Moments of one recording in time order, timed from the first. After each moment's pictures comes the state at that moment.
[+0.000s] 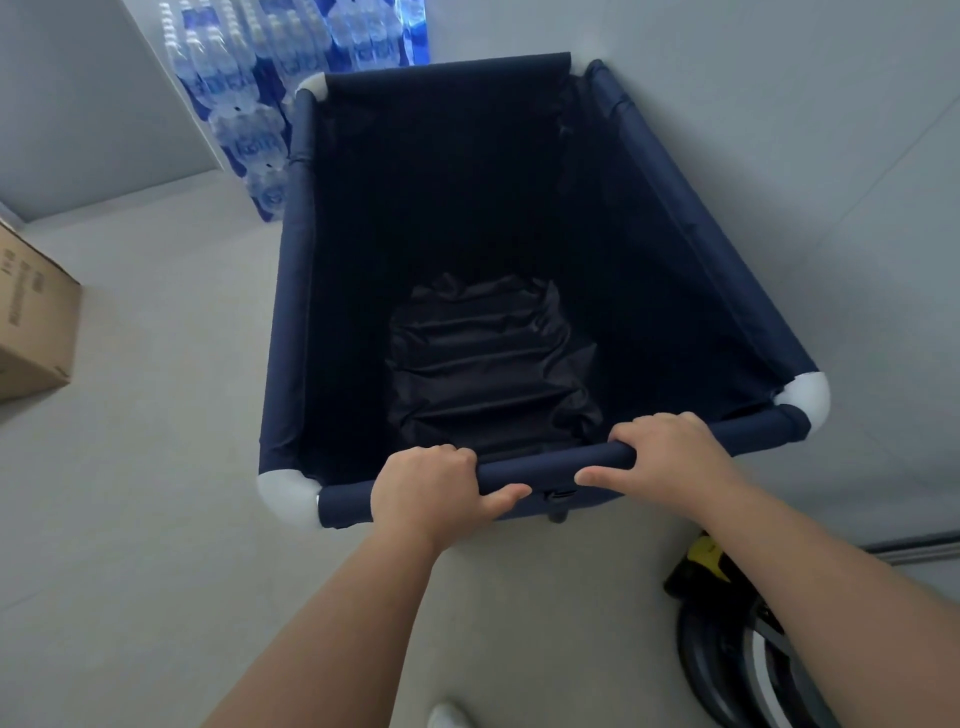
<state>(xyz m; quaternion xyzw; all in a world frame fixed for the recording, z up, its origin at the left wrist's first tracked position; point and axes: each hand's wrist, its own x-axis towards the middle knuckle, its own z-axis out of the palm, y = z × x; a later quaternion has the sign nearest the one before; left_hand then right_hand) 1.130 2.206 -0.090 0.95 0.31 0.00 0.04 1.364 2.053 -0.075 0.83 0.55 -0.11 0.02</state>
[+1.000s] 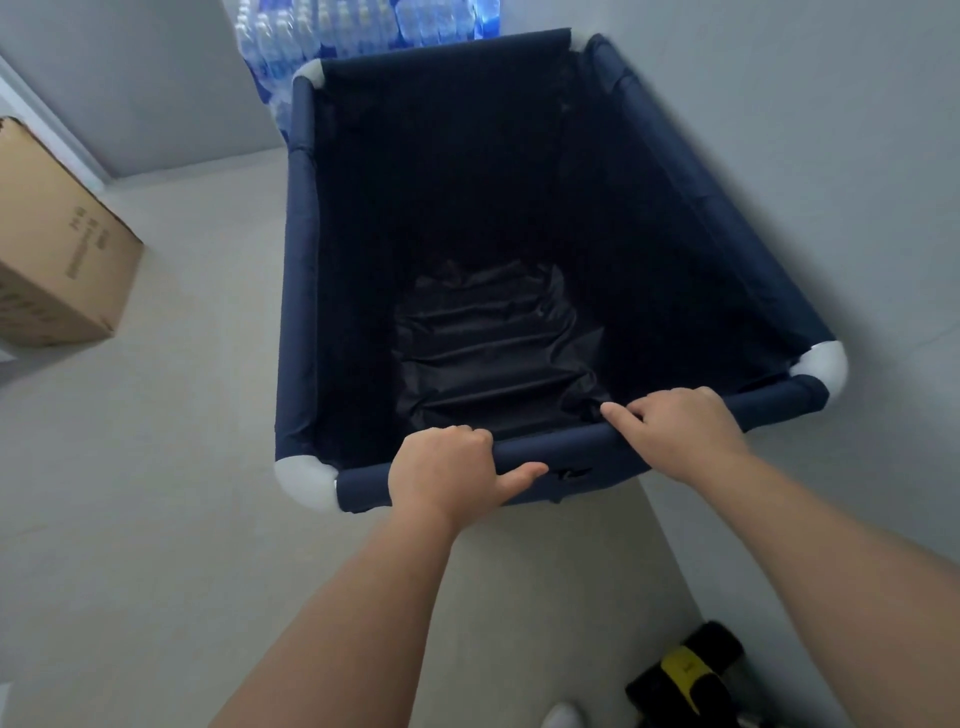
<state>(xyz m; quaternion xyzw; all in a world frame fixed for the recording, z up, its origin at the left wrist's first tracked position) 1.331 2.240 -0.090 0.91 0.42 0.03 0.03 1.583 2.157 -0.077 0.81 0.58 -0.09 0.05</state>
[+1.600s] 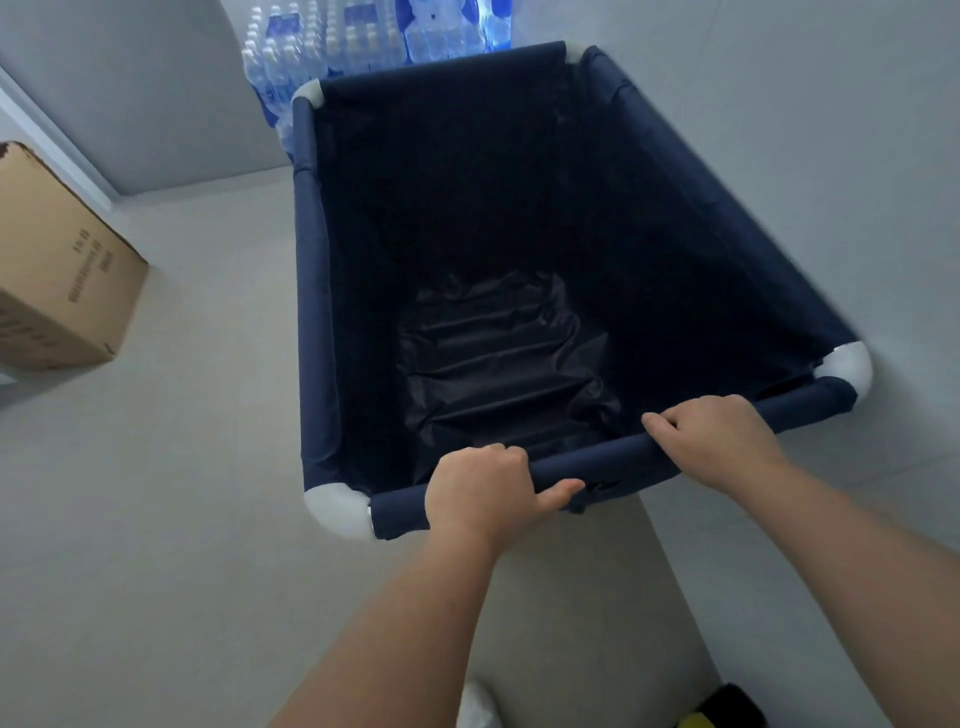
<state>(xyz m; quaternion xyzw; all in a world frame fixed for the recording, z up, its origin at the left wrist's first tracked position) 1.397 2.298 -0.085 0.90 0.43 0.01 0.05 1.650 2.231 -0.074 0.82 0.56 -0.08 0.05</state>
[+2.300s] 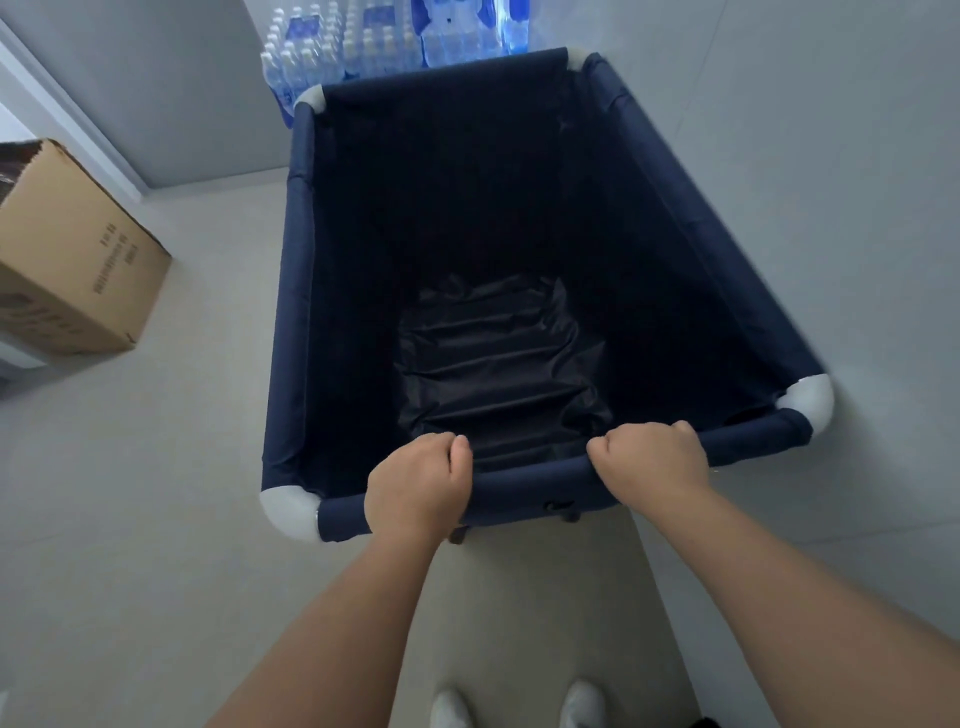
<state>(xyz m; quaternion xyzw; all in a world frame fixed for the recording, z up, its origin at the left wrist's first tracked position) 1.416 2.325 -0.074 0.77 0.60 0.09 0.17 1.651 2.262 -0.069 0.77 0.61 -0.08 0.14</state>
